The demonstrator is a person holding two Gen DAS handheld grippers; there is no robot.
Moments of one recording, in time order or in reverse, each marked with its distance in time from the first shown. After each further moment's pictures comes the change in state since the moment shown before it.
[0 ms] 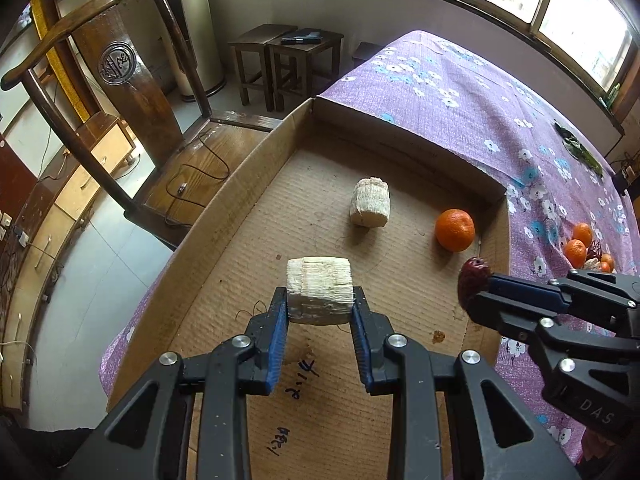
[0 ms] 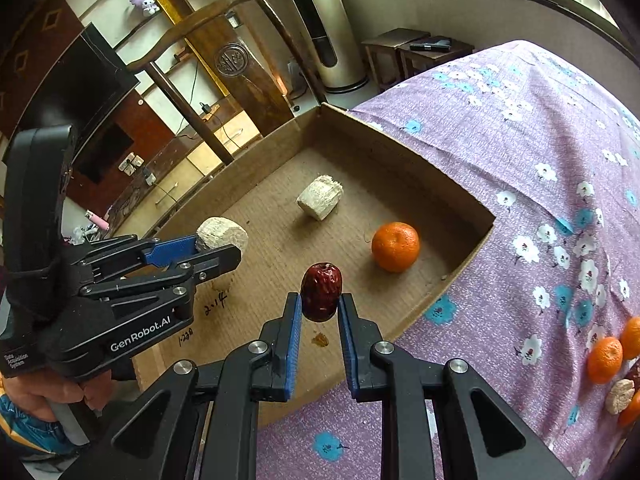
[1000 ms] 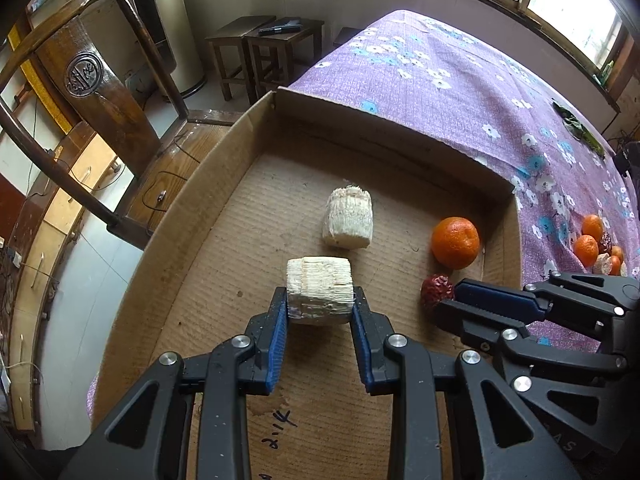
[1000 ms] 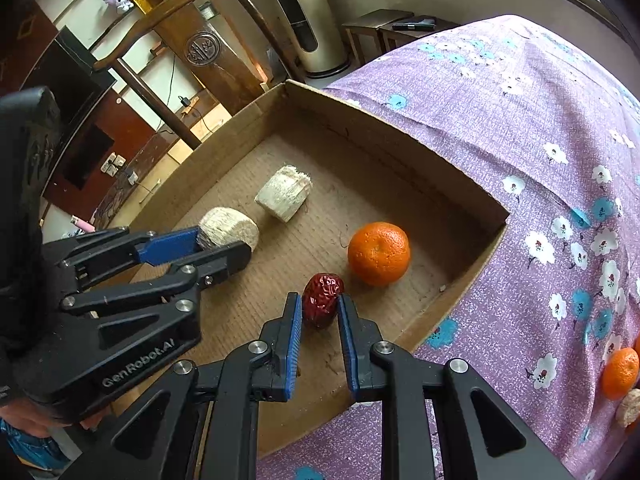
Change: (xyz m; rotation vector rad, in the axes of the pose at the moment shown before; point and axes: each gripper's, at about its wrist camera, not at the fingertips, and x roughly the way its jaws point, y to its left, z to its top) left arm 0.034 -0.014 0.022 0.064 0.049 -0.016; right arm 0.033 -0.013 0.014 0.054 0.037 -0.043
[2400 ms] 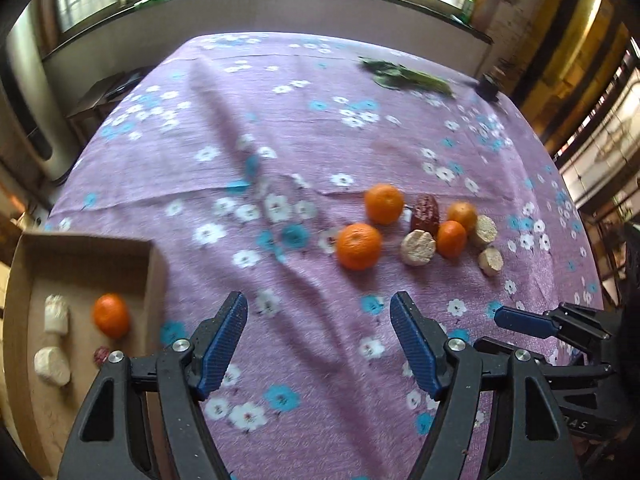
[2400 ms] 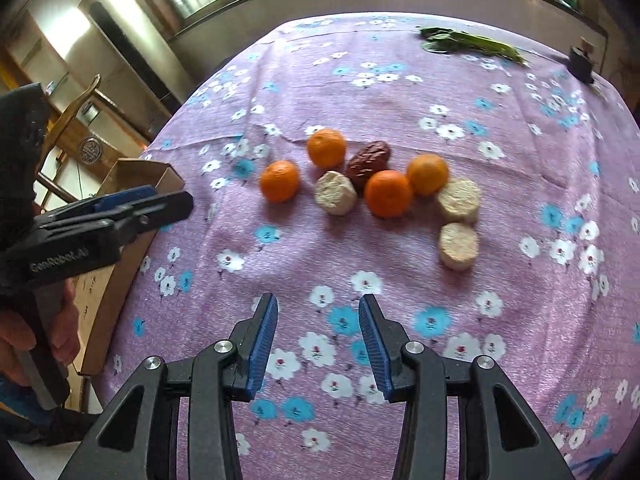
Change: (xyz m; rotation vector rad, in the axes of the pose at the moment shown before) left arm -0.028 -0.242 0.000 0.376 -0.049 -0.294; right arm -0.176 -0.172 -0.180 0.417 -0.163 -0.228
